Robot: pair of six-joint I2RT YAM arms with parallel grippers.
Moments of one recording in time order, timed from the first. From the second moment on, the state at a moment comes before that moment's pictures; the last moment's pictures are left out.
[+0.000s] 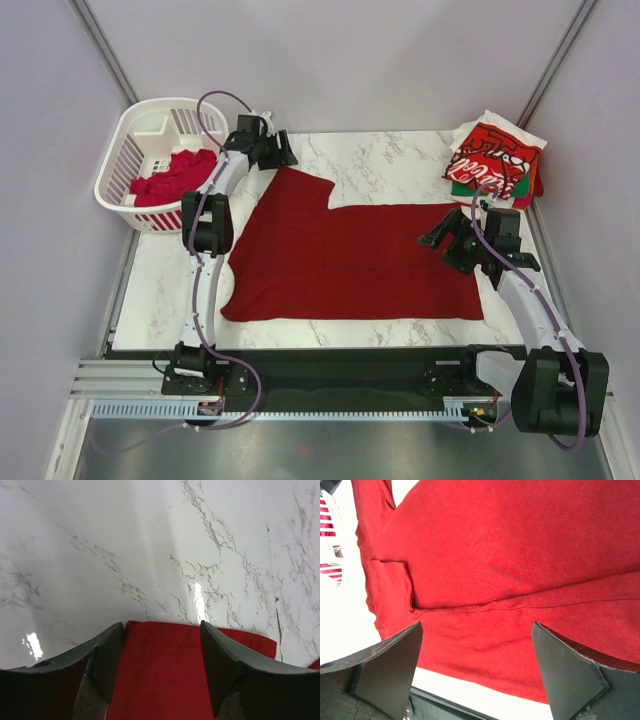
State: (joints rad) left arm -0.14 2.64 2.35 -0.44 0.36 -0.26; right arm -0.08 1.08 0.66 -0.35 -0.43 0.61
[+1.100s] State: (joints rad) left arm -0.14 2.57 2.23 -0.44 0.44 -0.28; right arm -0.08 1.17 0.73 -0.37 -0.29 0.60
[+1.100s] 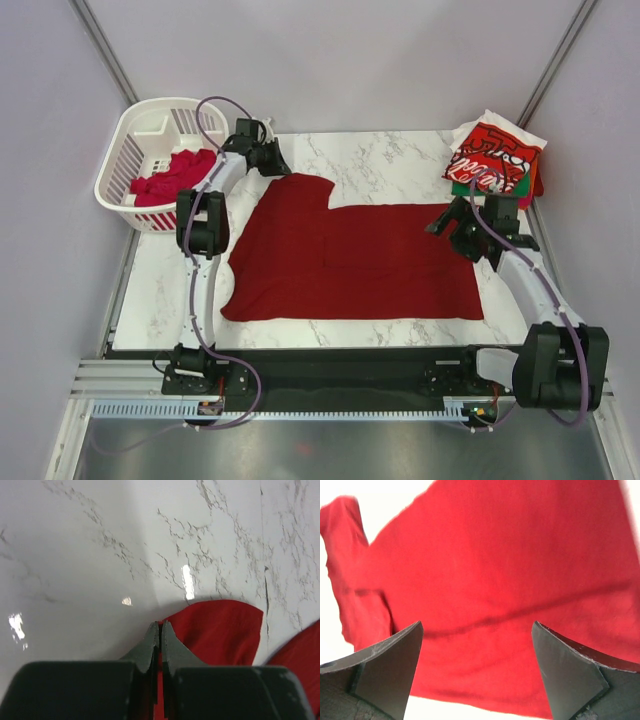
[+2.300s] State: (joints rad) left arm -0.15 2.16 1.86 -0.44 0.41 -0.33; right arm -0.07 2.00 1.38 -0.32 0.19 0.39
